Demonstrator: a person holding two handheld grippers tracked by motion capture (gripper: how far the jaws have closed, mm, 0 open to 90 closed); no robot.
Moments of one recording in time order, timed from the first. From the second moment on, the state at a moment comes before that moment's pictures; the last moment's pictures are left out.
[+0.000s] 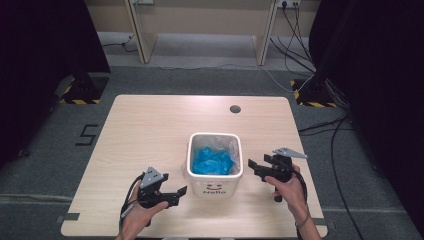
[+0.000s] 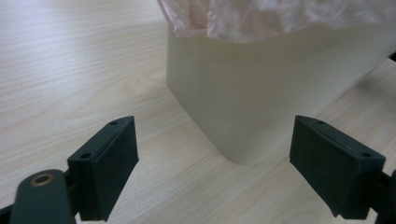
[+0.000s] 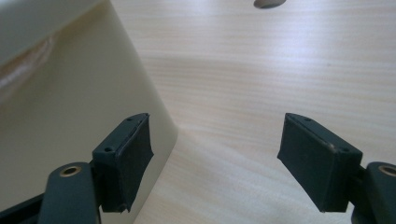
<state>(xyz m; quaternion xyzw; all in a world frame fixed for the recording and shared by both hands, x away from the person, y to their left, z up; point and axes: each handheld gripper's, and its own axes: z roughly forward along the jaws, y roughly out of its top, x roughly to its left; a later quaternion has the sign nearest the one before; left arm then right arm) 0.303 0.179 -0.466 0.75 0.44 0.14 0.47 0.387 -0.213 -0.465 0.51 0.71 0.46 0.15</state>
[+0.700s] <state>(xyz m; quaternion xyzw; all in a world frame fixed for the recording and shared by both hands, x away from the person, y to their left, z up) 0.291 0.158 -0.419 0.76 0.39 0.17 0.49 0.407 -0.194 -0.398 0.46 0.71 0.51 0.14</state>
